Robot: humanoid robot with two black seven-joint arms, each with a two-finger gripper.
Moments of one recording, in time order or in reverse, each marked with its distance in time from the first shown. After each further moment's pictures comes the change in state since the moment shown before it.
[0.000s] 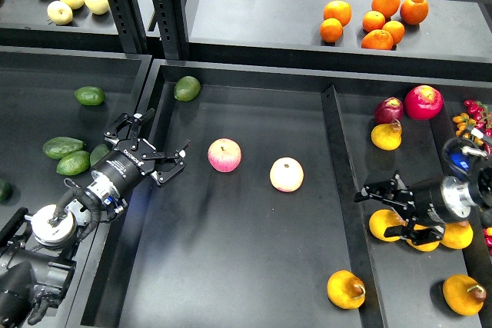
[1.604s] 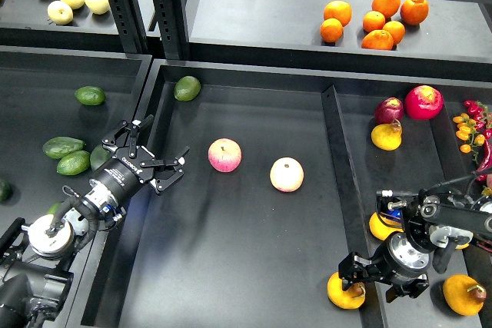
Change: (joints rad) left arm 0.042 0.000 -0.001 -0.042 0.000 0.000 0.000; right arm -0.062 0.263 -0.323 -0.118 -0.131 0.000 0.000
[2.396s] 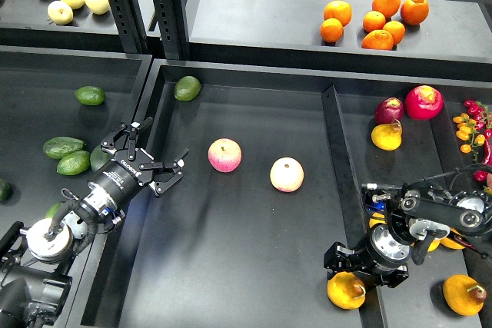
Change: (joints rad) left arm 0.023 0.000 -0.002 -0.027 0.000 0.000 0.000; right arm -0.006 0.072 0.046 -0.090 0.002 0.000 0.000
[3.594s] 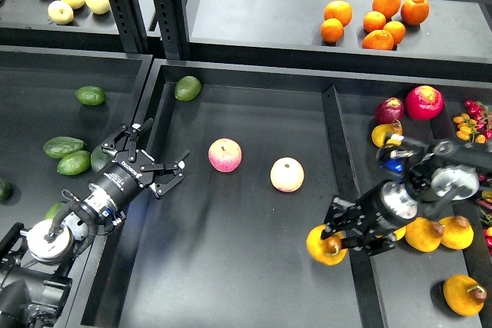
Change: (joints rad) left arm 0.006 0.000 0.006 -0.002 0.000 0.000 0.000; right arm 0.195 -0.215 0.000 0.165 0.368 0.000 0.000
